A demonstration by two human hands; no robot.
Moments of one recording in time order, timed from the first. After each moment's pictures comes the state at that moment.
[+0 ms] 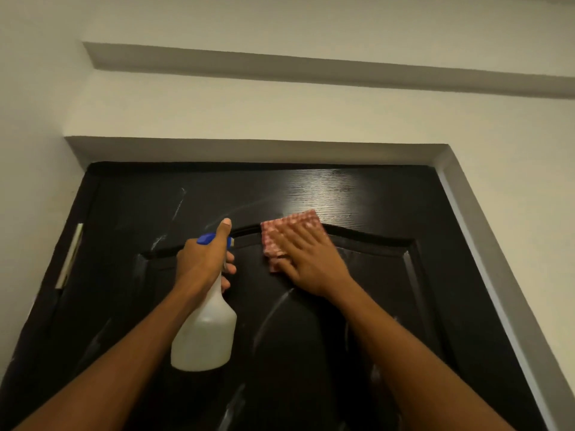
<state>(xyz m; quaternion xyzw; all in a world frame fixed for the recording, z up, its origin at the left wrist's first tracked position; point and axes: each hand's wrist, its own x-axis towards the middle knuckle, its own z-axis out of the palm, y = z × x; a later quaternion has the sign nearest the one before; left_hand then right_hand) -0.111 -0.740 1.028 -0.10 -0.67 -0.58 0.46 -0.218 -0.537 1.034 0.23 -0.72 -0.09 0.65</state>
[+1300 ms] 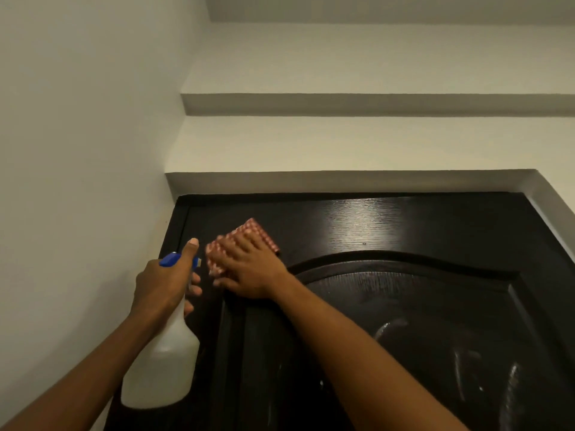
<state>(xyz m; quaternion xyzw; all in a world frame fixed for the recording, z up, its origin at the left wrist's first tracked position) -0.083 -0.949 1.033 -0.09 -0.61 -0.54 0.57 -0.195 -0.805 1.108 0.34 -0.70 -0.23 0.59</state>
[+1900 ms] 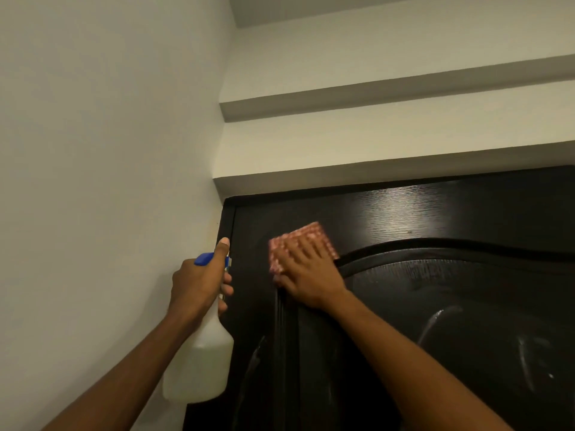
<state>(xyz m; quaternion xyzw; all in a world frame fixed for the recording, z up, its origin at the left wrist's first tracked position) -0.052 -0.981 1.022 -0.06 -0.64 -0.53 0.56 -0.196 -0.798 1.063 0.31 -0.71 -0.08 0.62</state>
